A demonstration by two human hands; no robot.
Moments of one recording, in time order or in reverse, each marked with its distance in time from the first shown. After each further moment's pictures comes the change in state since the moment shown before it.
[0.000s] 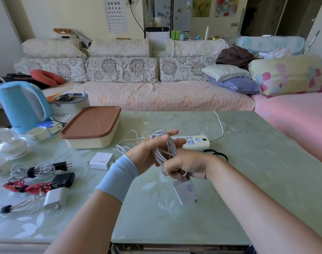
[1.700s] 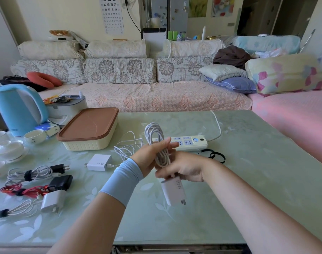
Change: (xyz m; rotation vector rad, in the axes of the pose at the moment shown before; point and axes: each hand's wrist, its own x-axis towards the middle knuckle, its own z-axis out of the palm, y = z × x) left_hand 0.012 -0.011 0.013 -0.035 0.232 -0.143; right_hand 0.006 0.014 0.001 0.144 -0.030 0.017
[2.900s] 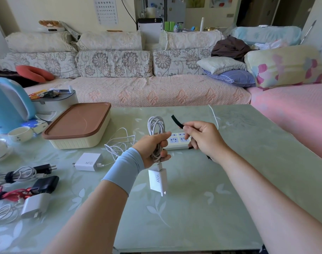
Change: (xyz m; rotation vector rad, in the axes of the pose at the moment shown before) left_hand 0.038 0.005 0.012 -0.049 0.056 -0.117; right_hand -0.001 0.017 -0.084 -0.059 0.728 -0.435
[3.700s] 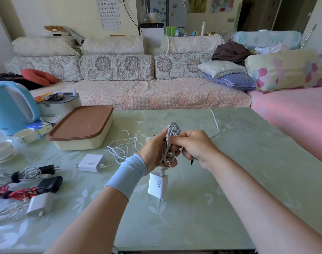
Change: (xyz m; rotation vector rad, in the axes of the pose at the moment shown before) left_hand -0.002 -0.010 0.008 0.124 -0.185 0.131; right_hand -0.020 -0.032 0.030 0.116 -0.025 0.317
